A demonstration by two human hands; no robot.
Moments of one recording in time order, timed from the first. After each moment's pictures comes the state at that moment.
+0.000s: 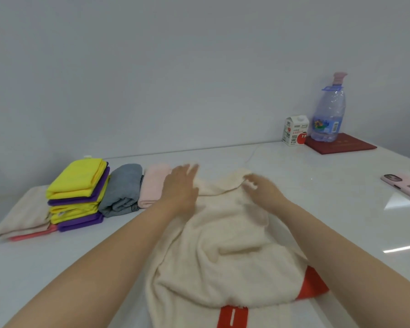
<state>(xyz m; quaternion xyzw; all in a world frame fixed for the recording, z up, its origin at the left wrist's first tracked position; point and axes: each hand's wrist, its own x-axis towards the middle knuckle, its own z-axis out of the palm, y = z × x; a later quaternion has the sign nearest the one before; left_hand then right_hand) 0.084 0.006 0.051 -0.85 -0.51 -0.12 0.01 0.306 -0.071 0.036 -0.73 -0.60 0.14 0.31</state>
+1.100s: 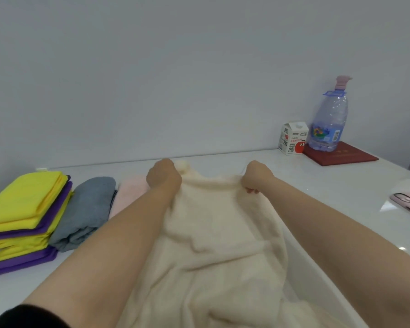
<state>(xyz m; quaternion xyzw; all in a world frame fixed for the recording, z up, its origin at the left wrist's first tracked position) 0.137 0.122 0.063 -0.67 -0.70 -0.24 -0.08 0.337 0.038 0.083 -0.84 -0.51 0.12 0.15</state>
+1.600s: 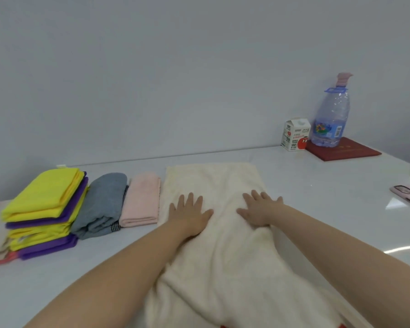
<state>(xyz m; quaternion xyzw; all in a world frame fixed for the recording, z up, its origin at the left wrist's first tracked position) 0.130 0.039 -0.003 -0.83 -0.54 0.05 -0.13 0.332 -0.018 0.015 -0.79 -0.60 0.12 -0.09</state>
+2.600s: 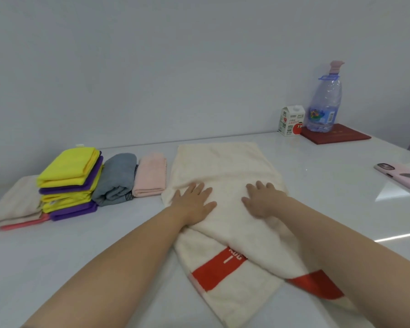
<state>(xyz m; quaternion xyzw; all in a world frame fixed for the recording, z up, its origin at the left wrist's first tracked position) 0.105 -0.017 -0.002 -0.88 -0.46 0.06 -0.08 0.313 -0.087 0.008 -0.79 -0.60 0.07 -0.06</state>
